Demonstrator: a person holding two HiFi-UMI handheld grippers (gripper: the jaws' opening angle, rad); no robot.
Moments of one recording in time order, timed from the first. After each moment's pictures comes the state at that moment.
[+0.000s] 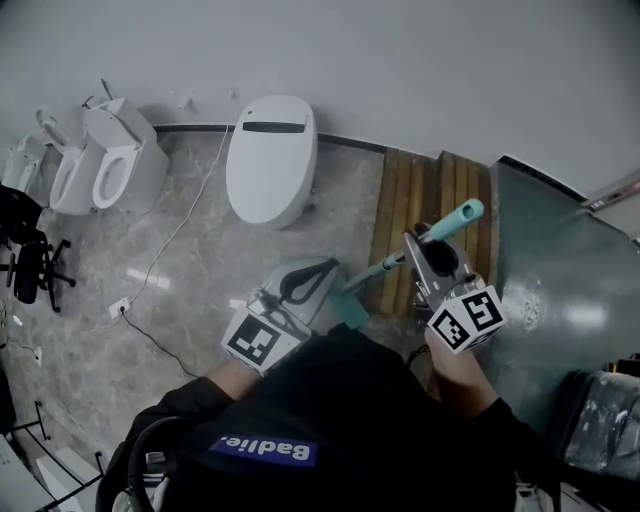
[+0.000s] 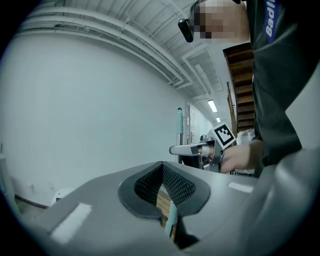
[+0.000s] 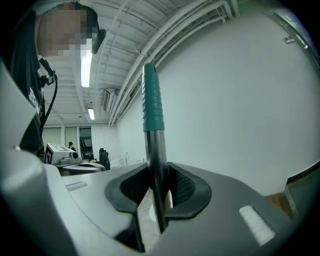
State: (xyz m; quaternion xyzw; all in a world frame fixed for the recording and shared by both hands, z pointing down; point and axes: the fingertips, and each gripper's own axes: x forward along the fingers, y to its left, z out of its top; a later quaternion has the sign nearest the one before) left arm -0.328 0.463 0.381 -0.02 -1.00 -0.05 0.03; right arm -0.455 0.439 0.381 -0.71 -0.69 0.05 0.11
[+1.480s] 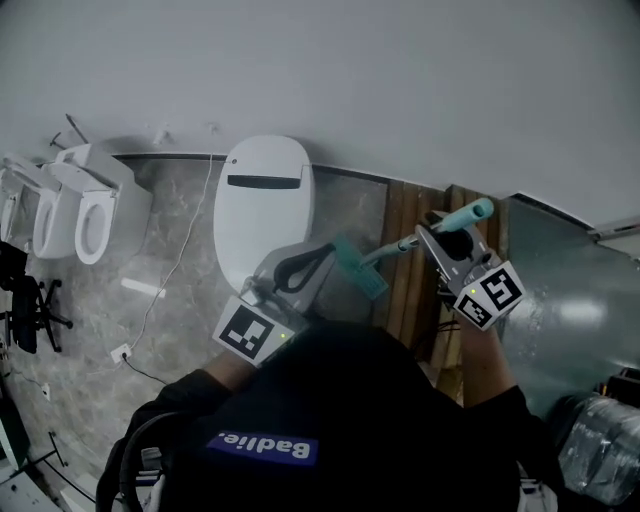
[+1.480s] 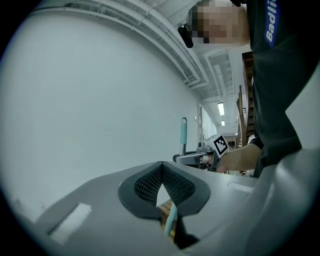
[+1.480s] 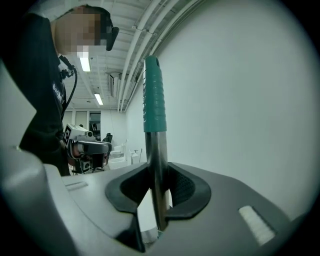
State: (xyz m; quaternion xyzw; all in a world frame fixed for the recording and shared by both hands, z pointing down) left arm -0.498 0.764 0.387 -0.02 -1.00 -0.06 0.02; right arm -0.643 0.719 0.412 -0.77 -0.63 -0.04 0.09
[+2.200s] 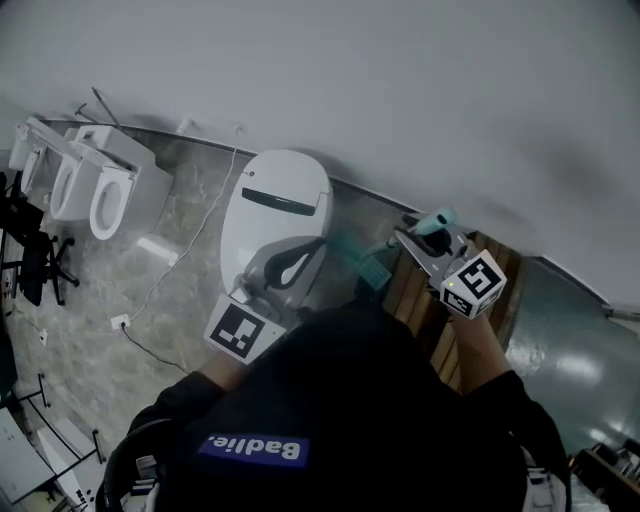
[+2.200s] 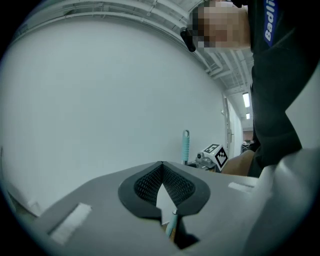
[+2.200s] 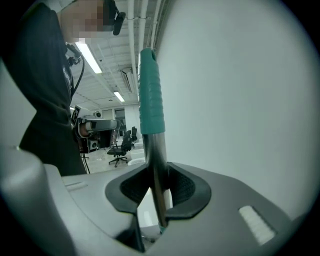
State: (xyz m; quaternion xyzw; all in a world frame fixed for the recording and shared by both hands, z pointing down) left arm -0.598 0.904 0.403 -0.15 -0.99 -0.07 0.05; right arm -0.725 0.889 0.493 -0.87 -0.47 -0.08 0.13
